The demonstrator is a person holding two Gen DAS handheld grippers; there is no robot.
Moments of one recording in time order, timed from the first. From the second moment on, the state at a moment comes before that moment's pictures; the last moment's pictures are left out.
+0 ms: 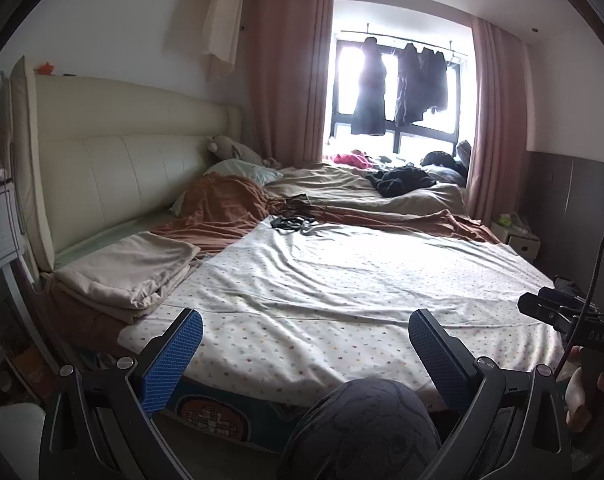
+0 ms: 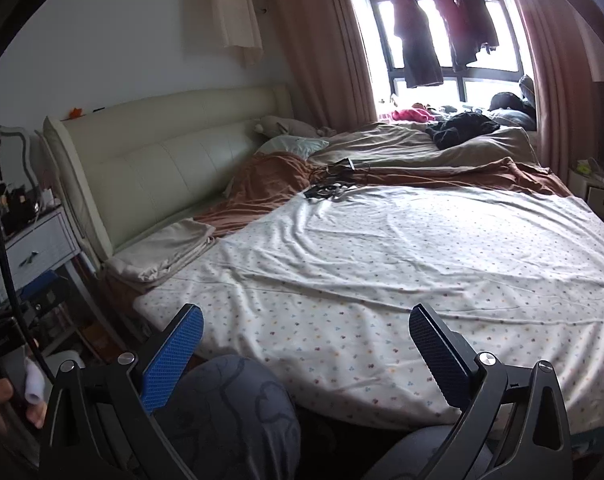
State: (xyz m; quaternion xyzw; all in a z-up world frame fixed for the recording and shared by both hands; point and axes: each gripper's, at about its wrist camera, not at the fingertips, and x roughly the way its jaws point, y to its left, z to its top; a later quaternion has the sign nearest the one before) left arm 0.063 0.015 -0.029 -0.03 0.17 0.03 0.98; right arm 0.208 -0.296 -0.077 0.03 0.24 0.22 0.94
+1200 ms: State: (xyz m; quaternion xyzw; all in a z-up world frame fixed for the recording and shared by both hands) left arm 0.051 0.020 -0.023 -0.05 0.17 0.03 0.98; right arm 0.199 -0.282 -0.075 0.03 0.25 0.22 0.94
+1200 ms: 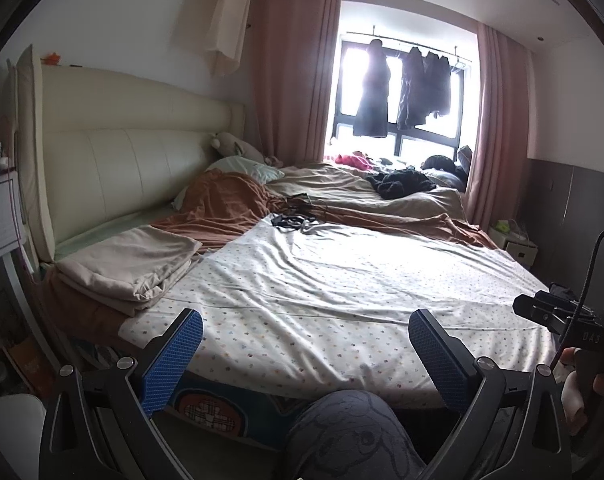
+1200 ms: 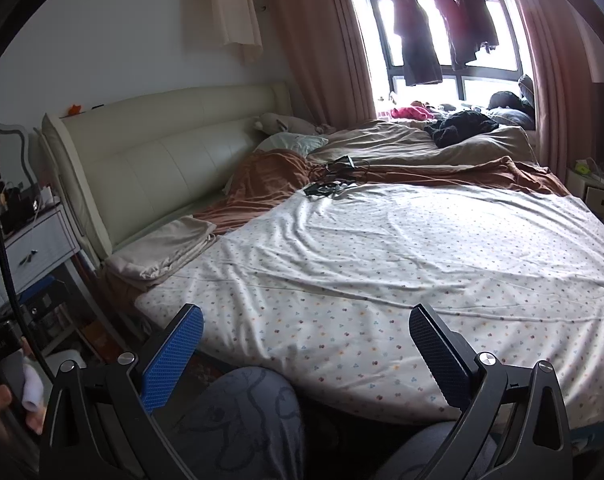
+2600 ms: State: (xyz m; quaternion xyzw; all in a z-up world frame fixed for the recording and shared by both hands) left arm 0.051 0.010 -0.018 -0.03 0.16 0.04 0.99; right arm 0.197 -0.288 -0.072 0.03 0.25 0.22 0.94
